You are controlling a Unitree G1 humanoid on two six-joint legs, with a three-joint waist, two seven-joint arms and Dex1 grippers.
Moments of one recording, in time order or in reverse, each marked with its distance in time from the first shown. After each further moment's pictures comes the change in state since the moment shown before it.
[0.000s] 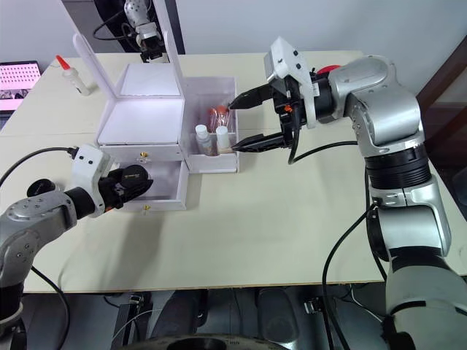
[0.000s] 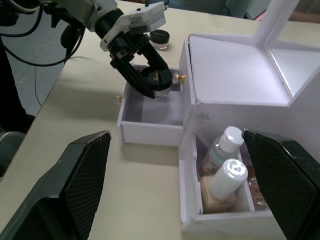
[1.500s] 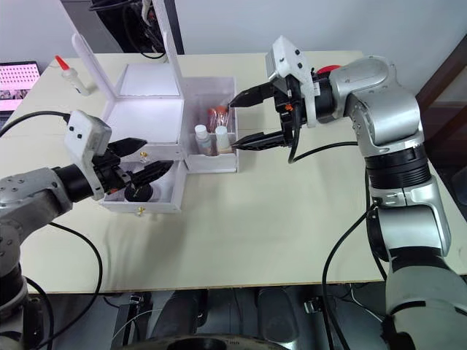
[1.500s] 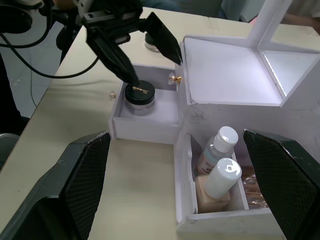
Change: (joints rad) left arm -0.149 -0.033 0.110 -0.212 -0.186 0.111 -0.097; right arm 0.000 0.005 -0.002 0.035 0.001 -0.025 -0.009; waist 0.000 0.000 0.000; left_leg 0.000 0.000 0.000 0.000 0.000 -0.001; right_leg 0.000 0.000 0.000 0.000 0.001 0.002
